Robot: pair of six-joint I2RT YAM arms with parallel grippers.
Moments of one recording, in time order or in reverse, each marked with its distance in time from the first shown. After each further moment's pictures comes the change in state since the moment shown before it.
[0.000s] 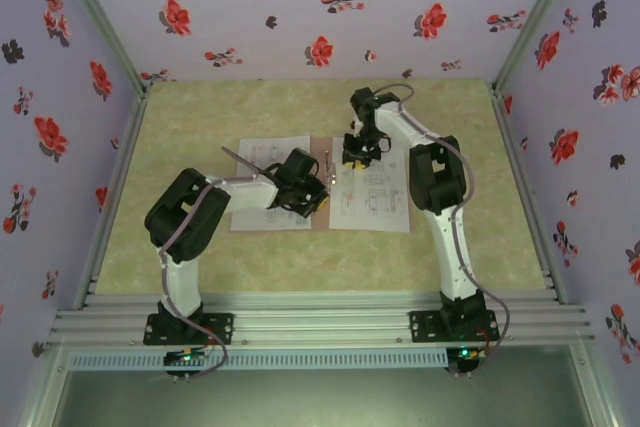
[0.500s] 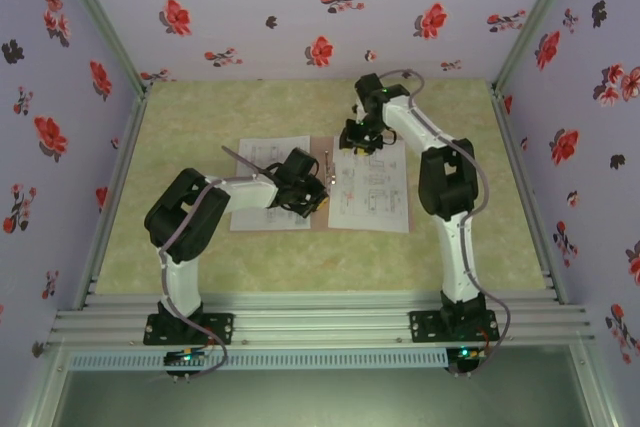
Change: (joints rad) left arm 0.001 -0.001 0.008 -0.021 0.000 0.013; right arm -0.009 -0.159 -0.066 0.097 -0.009 0.024
